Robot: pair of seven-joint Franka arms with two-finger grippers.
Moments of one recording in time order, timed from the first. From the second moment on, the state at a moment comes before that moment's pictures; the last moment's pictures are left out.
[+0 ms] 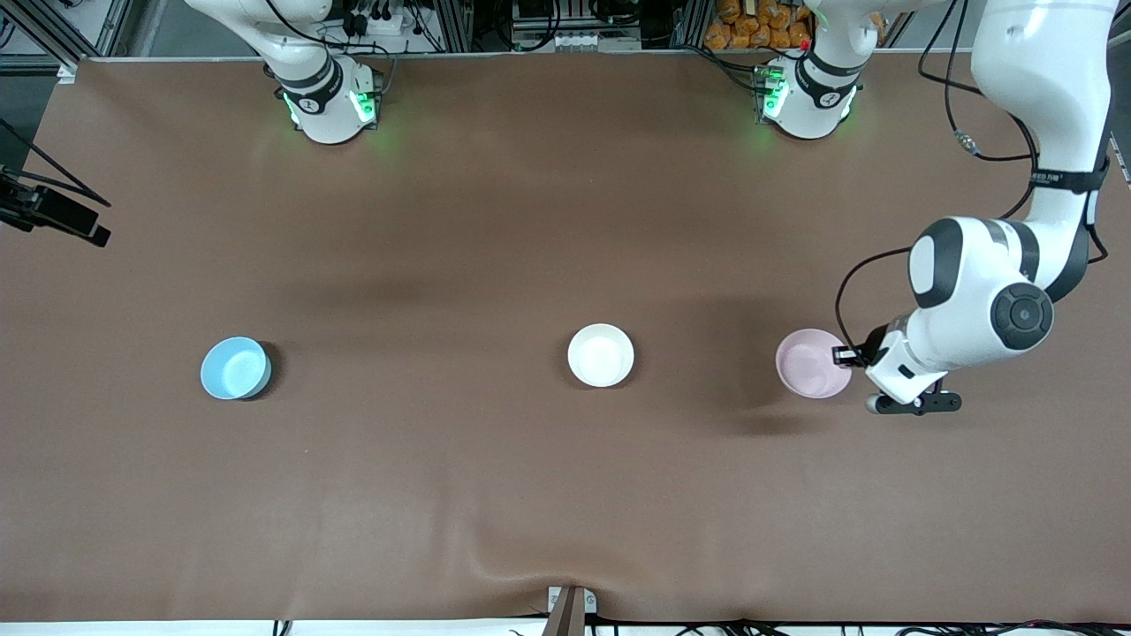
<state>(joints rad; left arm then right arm) 0.04 0.41 -0.17 -1.79 -0.04 2.10 -0.13 -0.13 0.01 0.04 -1.51 0.01 1.48 0.14</state>
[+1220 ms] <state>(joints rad) -0.27 0.63 -0.37 -1.58 -0.05 2.17 -0.74 -0.13 0.01 0.04 -1.51 0.00 1.48 0.14</state>
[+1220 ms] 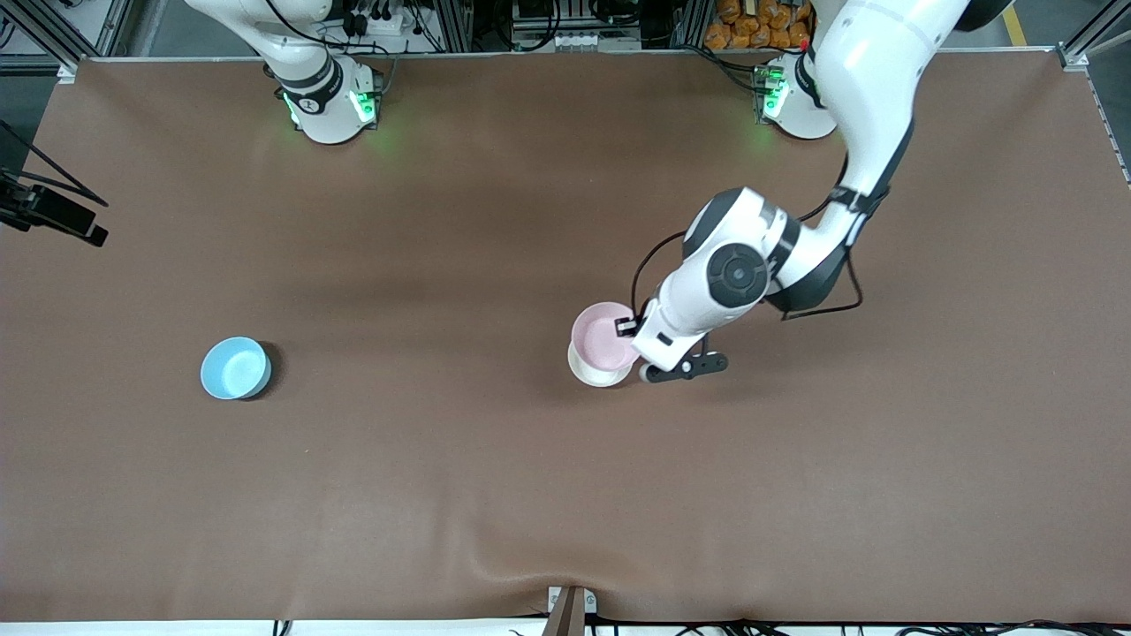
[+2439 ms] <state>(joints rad) -0.28 0.70 -0.35 -1.54 -0.05 2.25 -0.74 -0.13 0.04 0.04 -1.51 0.00 1.48 0.14</state>
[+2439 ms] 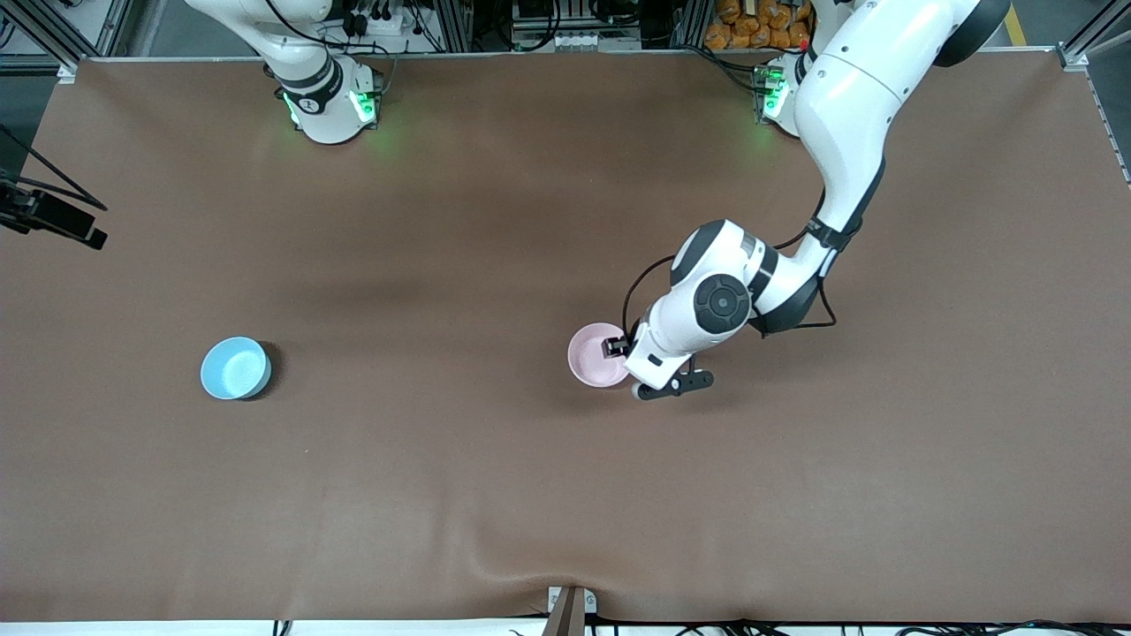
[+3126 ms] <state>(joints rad) -0.12 0.32 -0.35 -1.50 0.08 1.79 -0.72 -0.15 0.24 0.03 -1.52 -0.01 1.49 0.07</state>
